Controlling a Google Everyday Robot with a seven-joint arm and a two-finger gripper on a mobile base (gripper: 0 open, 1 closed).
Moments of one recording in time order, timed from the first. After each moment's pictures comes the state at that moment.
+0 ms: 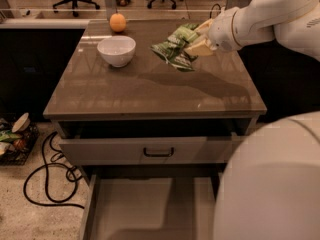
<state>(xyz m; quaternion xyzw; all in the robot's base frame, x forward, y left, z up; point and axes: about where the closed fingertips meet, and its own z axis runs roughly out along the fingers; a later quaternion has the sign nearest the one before) 0.710 -0.105 0.927 -0.56 0.66 0.05 0.50</state>
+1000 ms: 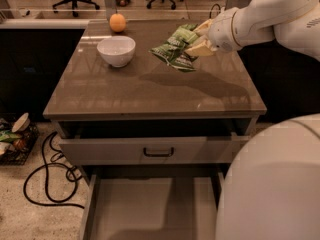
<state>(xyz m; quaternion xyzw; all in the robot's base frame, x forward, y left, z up) 0.708 -0.102 0.927 -0.59 0.64 0.03 0.50</state>
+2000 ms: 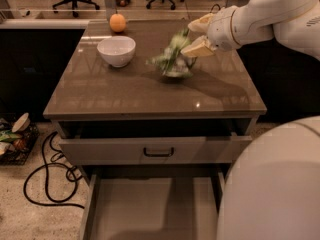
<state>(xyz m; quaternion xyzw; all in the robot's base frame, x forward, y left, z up) 0.706 -0.099 0.933 -0.60 0.62 0.02 0.50</state>
